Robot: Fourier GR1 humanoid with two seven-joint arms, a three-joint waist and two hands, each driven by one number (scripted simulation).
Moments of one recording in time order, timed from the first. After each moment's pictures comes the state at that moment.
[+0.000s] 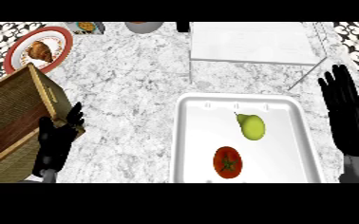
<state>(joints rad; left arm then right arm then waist) 0.01 0.43 -0.22 -1.33 0.30 0.23 0.14 -0.03 -0.46 0.05 -1.61 -0.45 -0.26 -0.07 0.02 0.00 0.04</state>
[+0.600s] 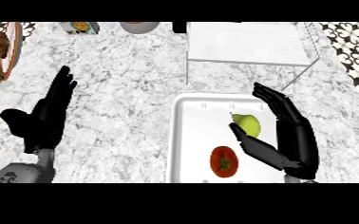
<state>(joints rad) -0.09 0.40 -0.15 -1.55 0.26 0.34 0.06 -0.01 -0.26 0.35 -1.78 -0.15 -0.46 -0.17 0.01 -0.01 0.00</state>
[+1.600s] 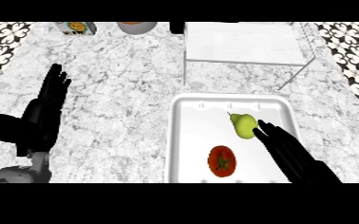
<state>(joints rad) -0.07 0.40 -0.13 -1.64 0.23 0.36 0.09 0.08 -0.76 0.63 -2.24 0.55 -0.18 0.51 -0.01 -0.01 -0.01</state>
